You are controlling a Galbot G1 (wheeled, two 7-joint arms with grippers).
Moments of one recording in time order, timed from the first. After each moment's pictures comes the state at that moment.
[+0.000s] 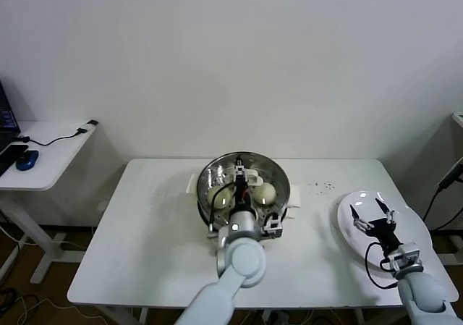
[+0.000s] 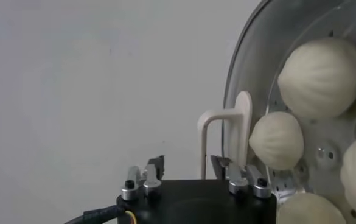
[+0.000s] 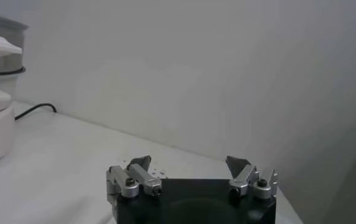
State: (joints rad) left arm 0.91 -1.56 0.16 -1.69 1.65 0.74 0.34; right arm -1.20 1.07 0.65 1.35 0.25 0.21 -0.24
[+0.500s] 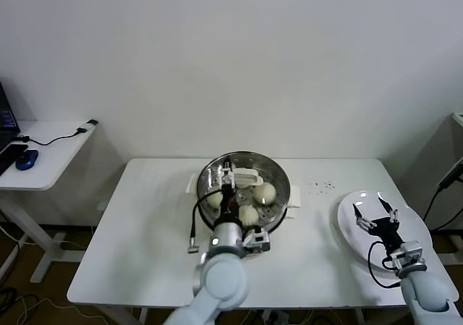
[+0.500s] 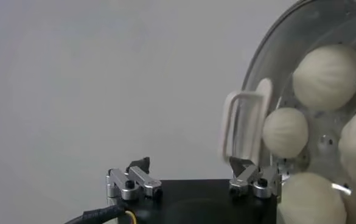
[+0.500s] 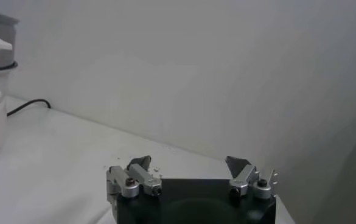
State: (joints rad) left arm 1.02 -1.45 0.15 -1.93 1.51 0.74 0.30; right arm -1.21 1.06 0.67 1.37 0.24 0.17 -0.24
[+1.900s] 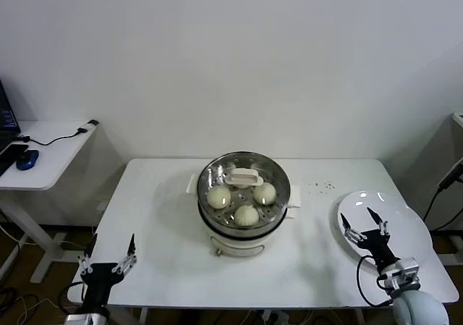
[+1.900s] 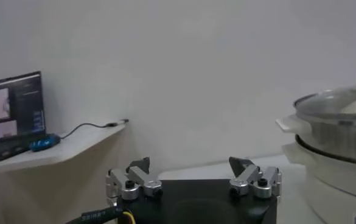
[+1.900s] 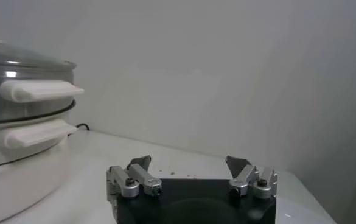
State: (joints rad) left arm 1.76 -1.48 -0.72 -2.09 -0.01 -0.09 -0.02; right arm -1.38 1.16 0.73 1.61 0.27 0.10 -0.26
